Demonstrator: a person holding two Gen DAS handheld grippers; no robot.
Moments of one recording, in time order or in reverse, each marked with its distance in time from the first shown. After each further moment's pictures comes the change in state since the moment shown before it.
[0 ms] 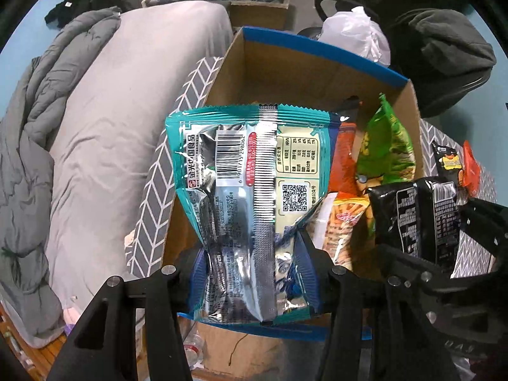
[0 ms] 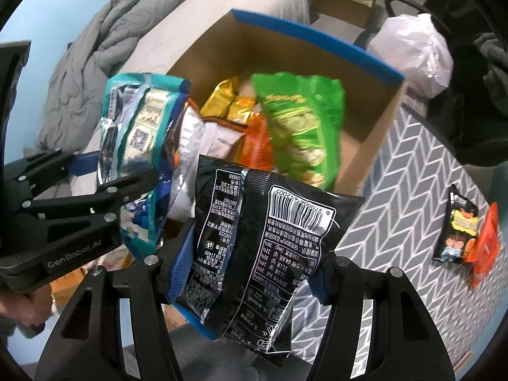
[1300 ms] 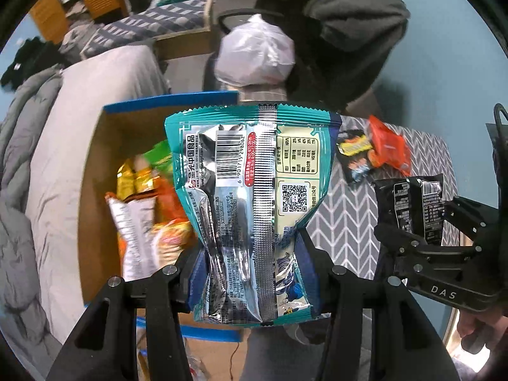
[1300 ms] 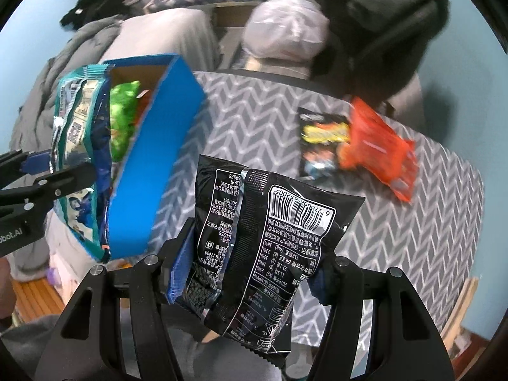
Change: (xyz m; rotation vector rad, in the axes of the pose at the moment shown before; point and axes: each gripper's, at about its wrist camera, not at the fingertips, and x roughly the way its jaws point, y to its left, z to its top) left arm -0.060 -0.150 -0.005 0.214 -0.086 -0.123; right arm -0.096 -0.142 -0.113 0.261 -0.124 -0.177
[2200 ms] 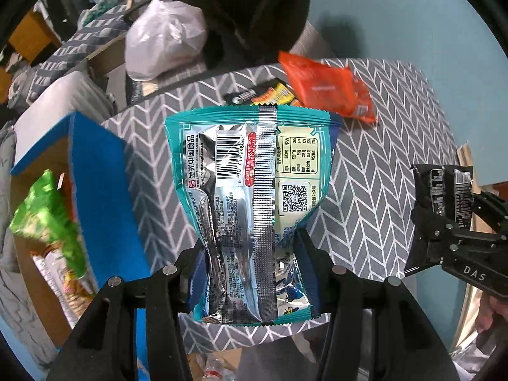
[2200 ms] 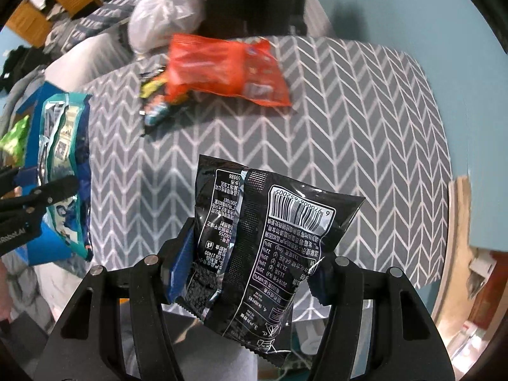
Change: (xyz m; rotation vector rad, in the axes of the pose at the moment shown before) left arm 0.080 -0.145 0.004 0.292 0.117 -0.036; right arm -0.001 -0.146 -0.086 0.359 0.025 -0.137
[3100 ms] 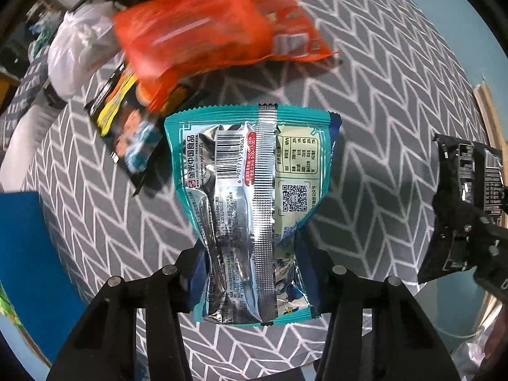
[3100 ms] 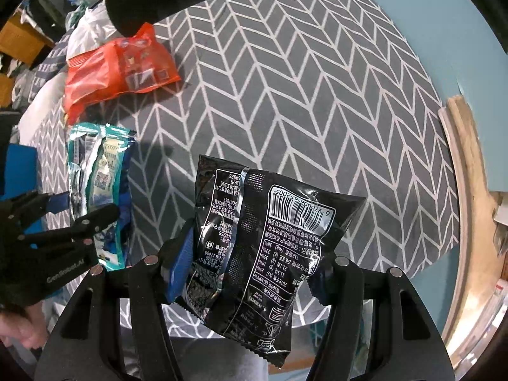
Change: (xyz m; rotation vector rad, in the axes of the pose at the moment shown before) left arm 0.133 -0.131 0.033 0.214 0.171 0.029; right arm 0.034 -0.119 -0.035 0.281 0.039 0.009
